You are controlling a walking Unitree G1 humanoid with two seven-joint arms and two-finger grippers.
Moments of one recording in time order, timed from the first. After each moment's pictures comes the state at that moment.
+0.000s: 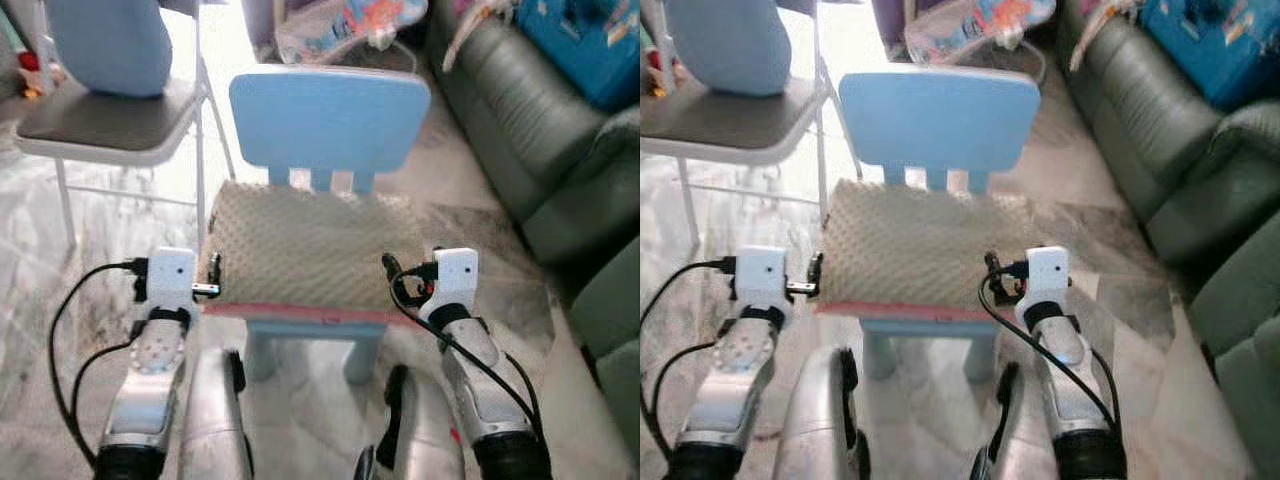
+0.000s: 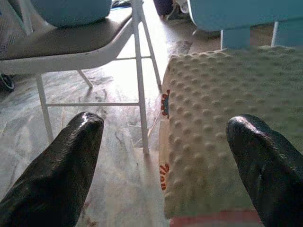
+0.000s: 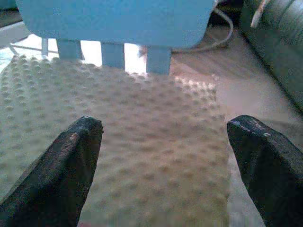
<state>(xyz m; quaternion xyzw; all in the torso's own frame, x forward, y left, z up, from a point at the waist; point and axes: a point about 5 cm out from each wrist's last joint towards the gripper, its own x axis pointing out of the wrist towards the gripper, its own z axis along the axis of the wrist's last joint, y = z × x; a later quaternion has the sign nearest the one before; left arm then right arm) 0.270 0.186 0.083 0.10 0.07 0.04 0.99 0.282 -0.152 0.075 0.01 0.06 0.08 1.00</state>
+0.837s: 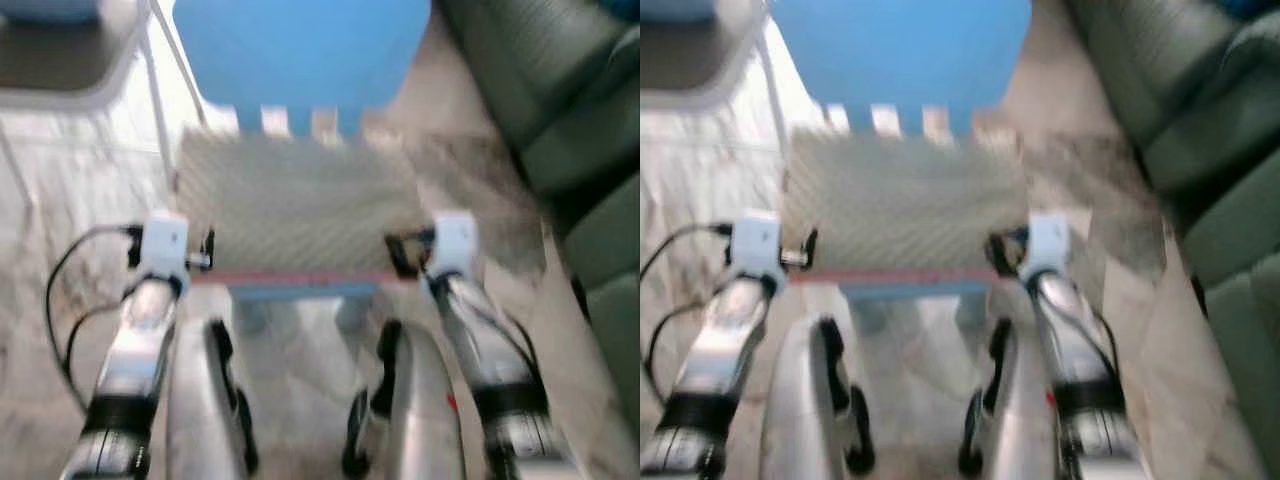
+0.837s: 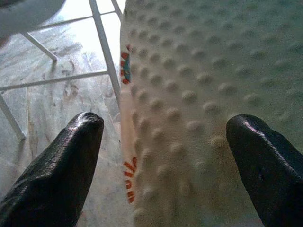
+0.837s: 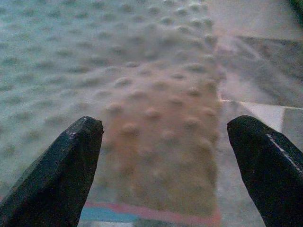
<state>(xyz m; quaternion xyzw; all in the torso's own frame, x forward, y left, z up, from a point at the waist) 0.316 0.201 0.099 0.13 0.07 0.03 0.99 0.333 -0.153 0.096 0.01 0.11 0.07 0.99</state>
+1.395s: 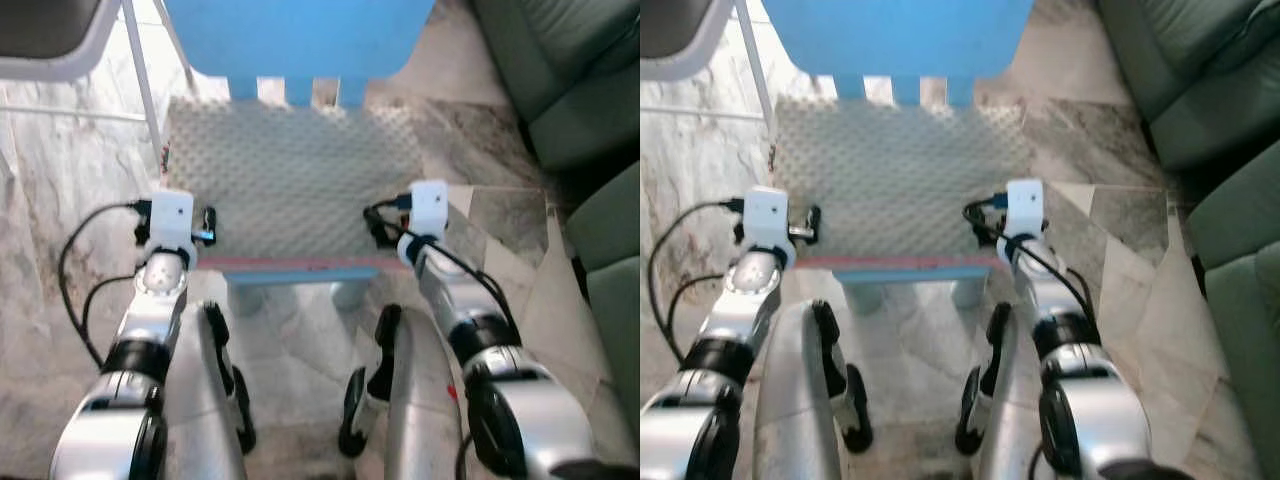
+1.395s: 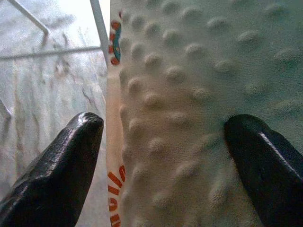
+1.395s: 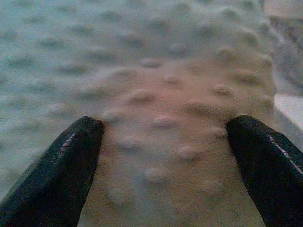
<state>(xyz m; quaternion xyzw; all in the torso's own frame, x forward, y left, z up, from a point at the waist) 0.352 0.199 0.097 0.11 0.08 0.05 0.99 0.370 -0.133 0.101 0.01 0.13 0.08 0.99</state>
